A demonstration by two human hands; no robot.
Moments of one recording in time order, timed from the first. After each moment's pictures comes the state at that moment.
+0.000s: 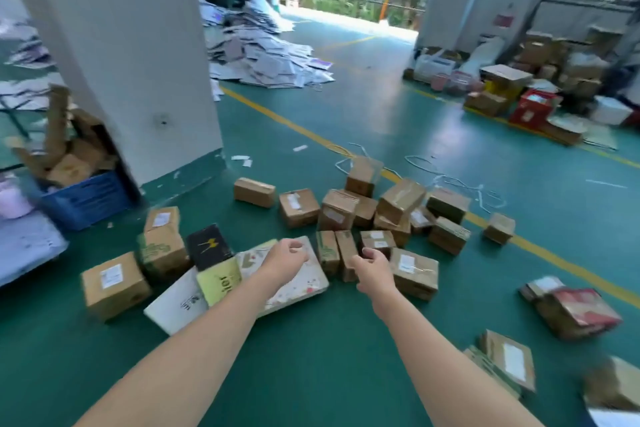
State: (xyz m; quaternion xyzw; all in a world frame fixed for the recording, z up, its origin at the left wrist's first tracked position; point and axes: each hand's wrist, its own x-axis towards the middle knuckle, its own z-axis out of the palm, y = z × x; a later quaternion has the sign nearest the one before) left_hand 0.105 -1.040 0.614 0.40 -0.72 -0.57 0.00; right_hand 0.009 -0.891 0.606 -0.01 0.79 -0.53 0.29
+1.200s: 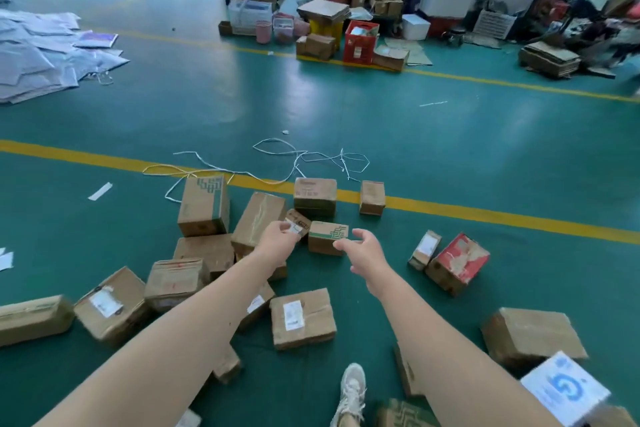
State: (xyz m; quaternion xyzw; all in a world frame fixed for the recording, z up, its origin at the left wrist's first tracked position) left_hand -0.582 -0.936 0.583 0.25 -0.79 -0.54 -0.15; right_hand -0.575 -0.767 0.592 0.19 0.76 -0.59 0.19
